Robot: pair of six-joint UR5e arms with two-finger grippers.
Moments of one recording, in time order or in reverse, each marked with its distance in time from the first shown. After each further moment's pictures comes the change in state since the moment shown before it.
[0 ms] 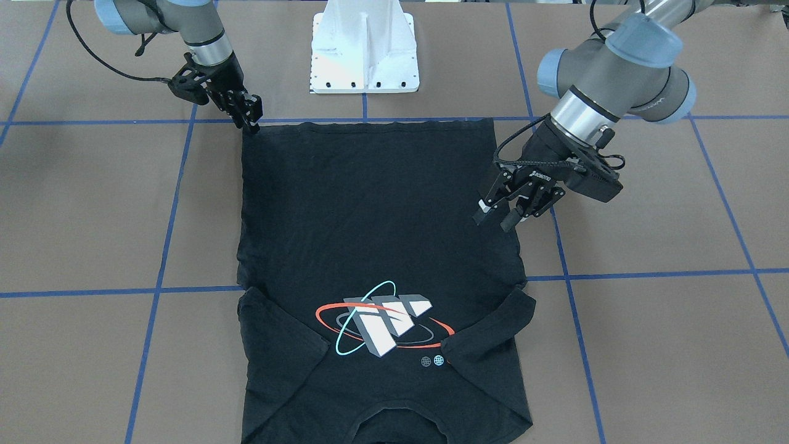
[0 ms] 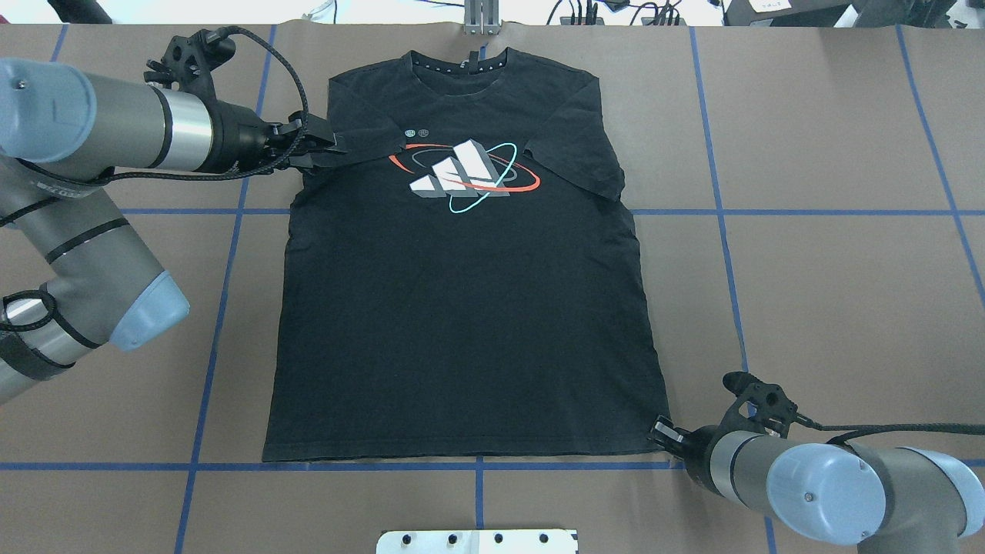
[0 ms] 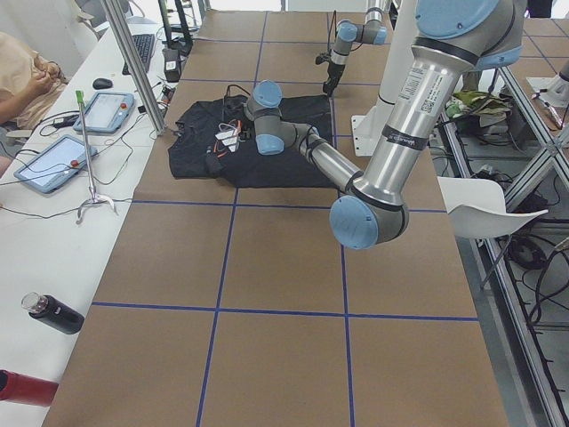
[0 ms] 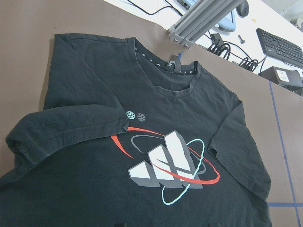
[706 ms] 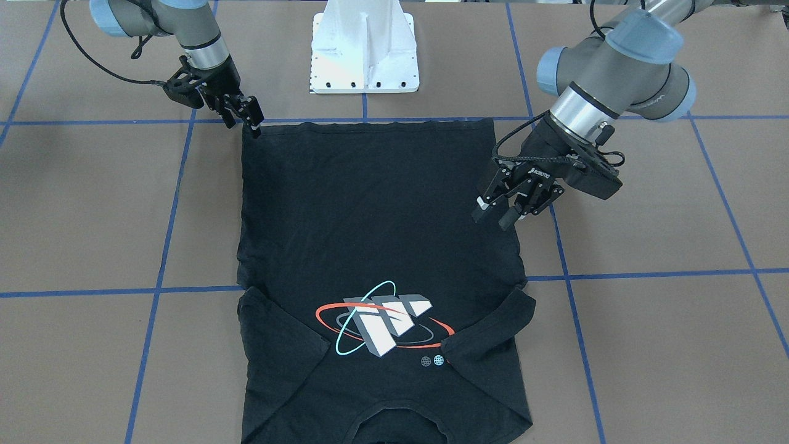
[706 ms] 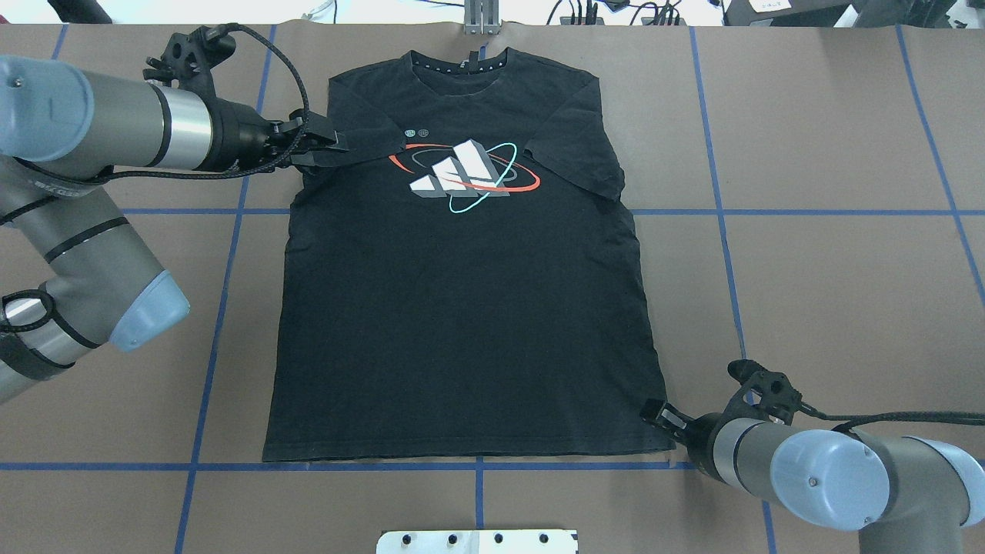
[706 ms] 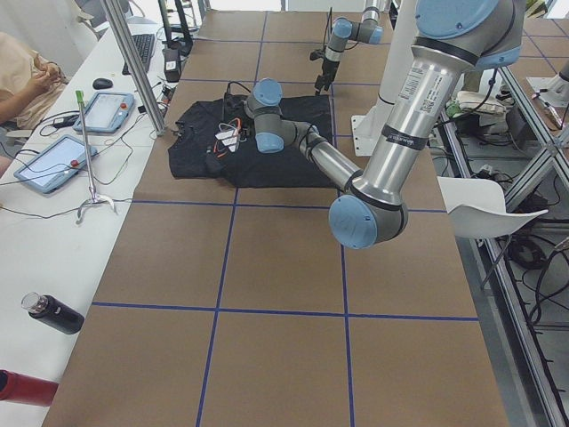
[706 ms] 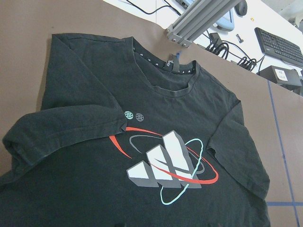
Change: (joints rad) left arm -0.001 -0.001 -0.014 0.000 -0.001 0.001; right arm 0.027 0.002 -0.003 0.000 0.014 0.000
